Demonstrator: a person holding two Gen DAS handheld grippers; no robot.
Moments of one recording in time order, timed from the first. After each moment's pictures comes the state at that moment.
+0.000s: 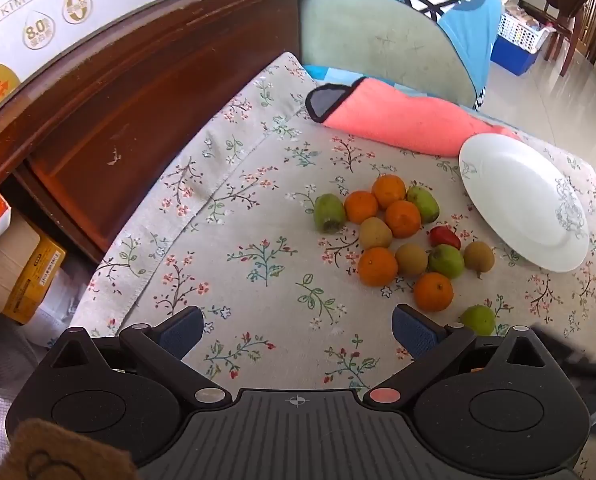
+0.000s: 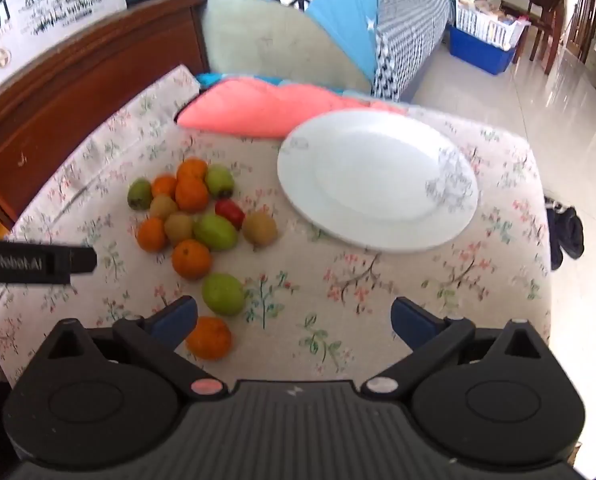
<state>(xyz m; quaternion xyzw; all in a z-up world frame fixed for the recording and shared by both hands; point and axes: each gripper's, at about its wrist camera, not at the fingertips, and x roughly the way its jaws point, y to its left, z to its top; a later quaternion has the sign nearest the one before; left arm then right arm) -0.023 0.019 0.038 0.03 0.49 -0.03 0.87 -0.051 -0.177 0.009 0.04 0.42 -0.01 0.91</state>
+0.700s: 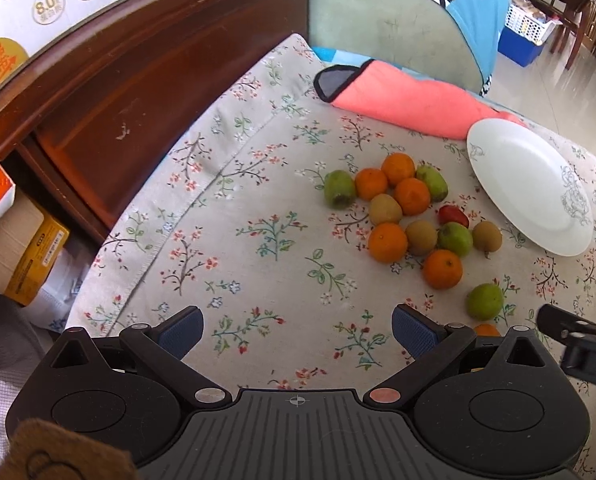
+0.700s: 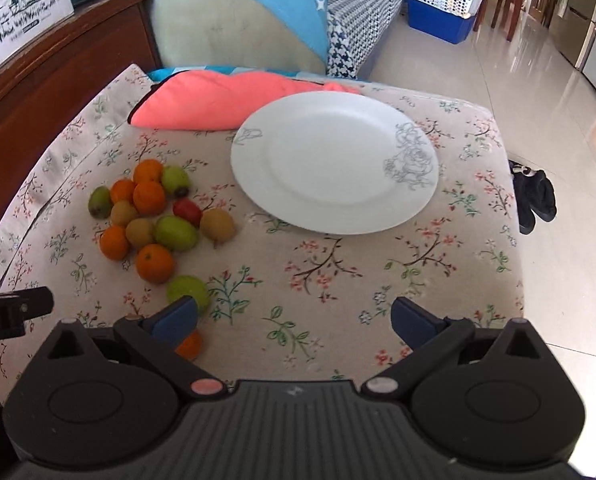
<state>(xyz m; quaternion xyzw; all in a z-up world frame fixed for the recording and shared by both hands) -0.029 0.025 0.029 0.03 0.51 -0.02 0.86 -0.046 -0.183 0.006 0.10 0.50 -0.04 0.86</state>
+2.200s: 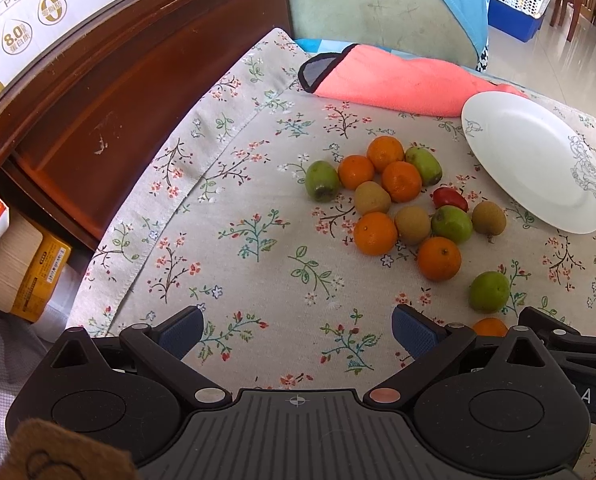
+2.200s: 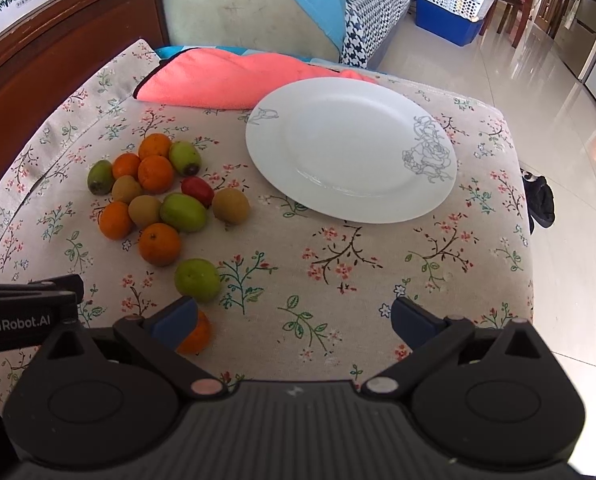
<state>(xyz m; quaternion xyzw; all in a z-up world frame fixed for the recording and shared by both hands) -0.024 -0.002 0.017 0.08 0.51 -0.01 0.86 -0.041 -0.170 -0.007 0.08 0.49 -0.05 0.87</state>
